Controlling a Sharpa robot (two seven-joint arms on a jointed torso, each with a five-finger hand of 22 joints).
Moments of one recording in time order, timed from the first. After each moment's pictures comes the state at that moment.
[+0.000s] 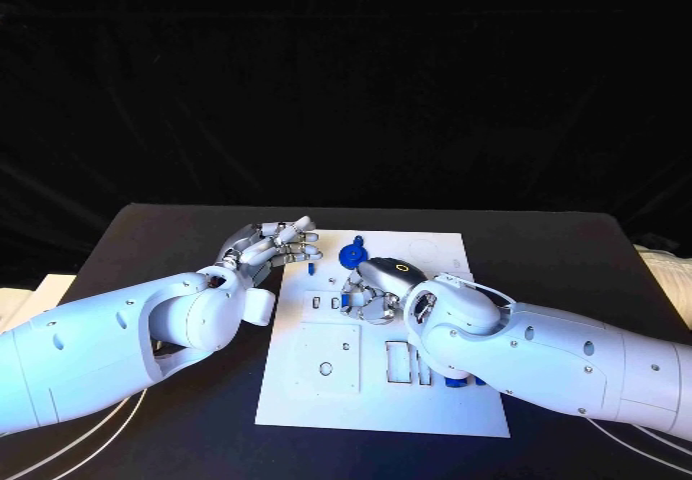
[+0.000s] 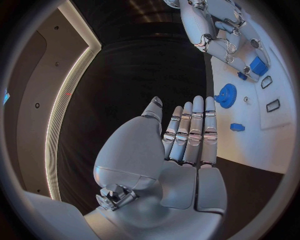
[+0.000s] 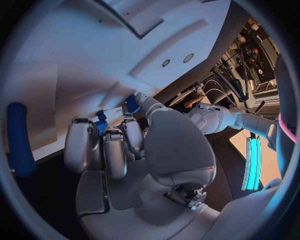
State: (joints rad) left arm 1.13 -0.88 0.01 1.57 0.05 -0.33 0.38; left_hand 1.39 0.07 -0.05 0.17 0.13 0.92 0.23 0.12 0.07 0.97 0.18 0.22 0.10 0.94 0.13 0.45 0.38 0.17 0.85 0.24 0.35 0.20; right arm 1.11 -0.59 -0.03 1.54 -1.57 -0.33 -0.31; right_hand 1.28 -0.05 0.29 0.07 0.21 1.06 0.12 0.13 0.13 1.39 0.04 1.29 1.31 1.46 -0.03 1.56 1.31 0.08 1.38 0.07 1.39 1.17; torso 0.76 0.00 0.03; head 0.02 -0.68
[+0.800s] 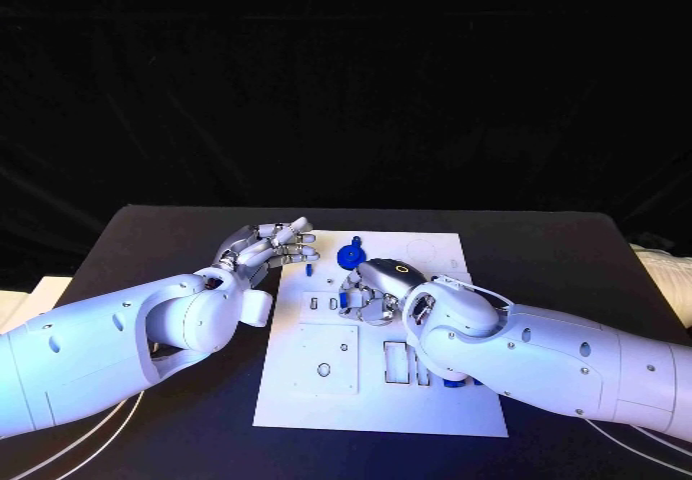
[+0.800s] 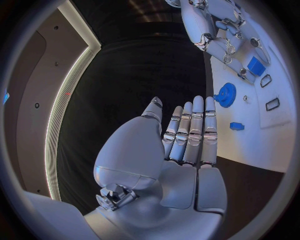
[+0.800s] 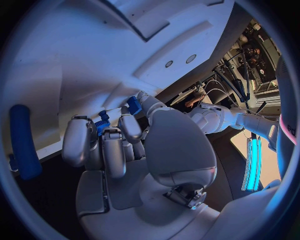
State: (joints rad) left arm 1.13 -0.88 0.01 1.57 0.05 -0.33 0.38; left_hand 1.38 0.07 -0.05 0.17 0.13 0.92 0.23 0.12 0.07 0.97 0.18 0.22 0.10 0.94 0.13 0.45 0.38 0.17 0.85 0.24 0.35 0.20; right arm 1.11 -0.59 -0.04 1.54 -1.58 -0.35 -0.32; right_hand 1.25 -0.11 0.25 0.11 0.17 0.96 0.16 0.07 0.12 1.32 0.07 1.19 1.23 1.46 -0.02 1.54 1.31 0.08 1.36 0.10 1.37 1.12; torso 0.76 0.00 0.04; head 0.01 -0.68
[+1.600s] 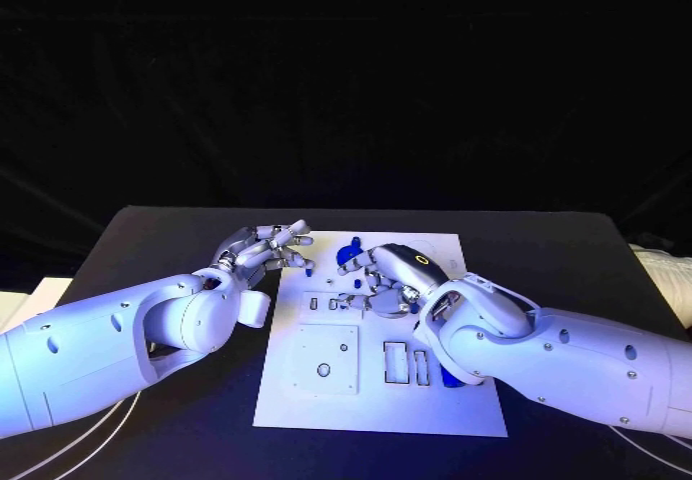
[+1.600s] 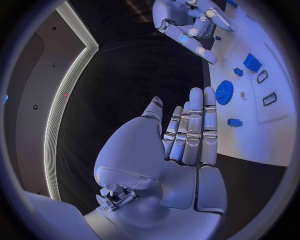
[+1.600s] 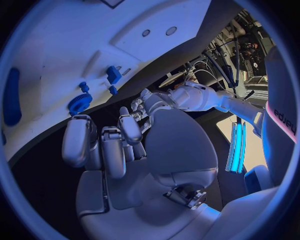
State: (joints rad) left arm 1.12 -0.88 0.01 1.56 0.03 -0.33 0.35; left_hand 1.39 0.07 -0.06 0.15 0.13 0.92 0.22 0.14 0.07 0.98 0.15 0.26 0.10 1.14 0.08 0.72 0.49 0.17 1.05 0.18 0.52 0.29; right arm 1.13 -0.72 -0.03 1.67 -1.48 -0.53 -0.14; right_hand 1.26 -0.12 0.21 0.13 0.17 0.95 0.15 0.07 0.12 1.33 0.07 1.21 1.26 1.47 -0.01 1.54 1.31 0.08 1.36 0.10 1.37 1.14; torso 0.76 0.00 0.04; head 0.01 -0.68
